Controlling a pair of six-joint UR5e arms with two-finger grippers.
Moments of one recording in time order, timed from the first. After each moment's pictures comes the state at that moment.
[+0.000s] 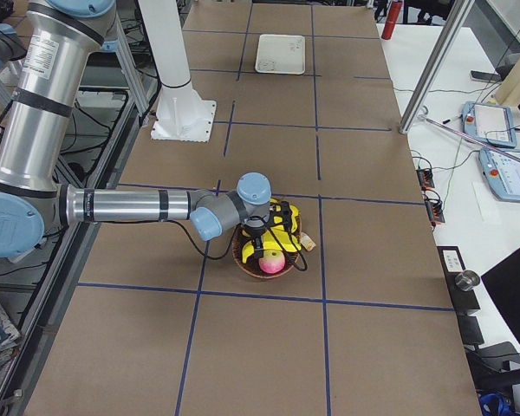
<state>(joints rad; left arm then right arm) -1.55 -1.52 -1.65 -1.67 -2.40 -0.08 1.14 -1.88 1.82 -1.06 2.32 0.44</state>
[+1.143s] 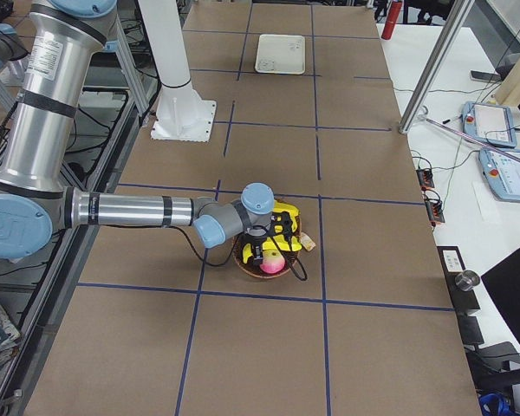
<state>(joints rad) -1.55 -1.52 -1.65 -1.67 -2.40 -0.08 1.12 -1.87 1.77 -1.06 2.32 0.43</state>
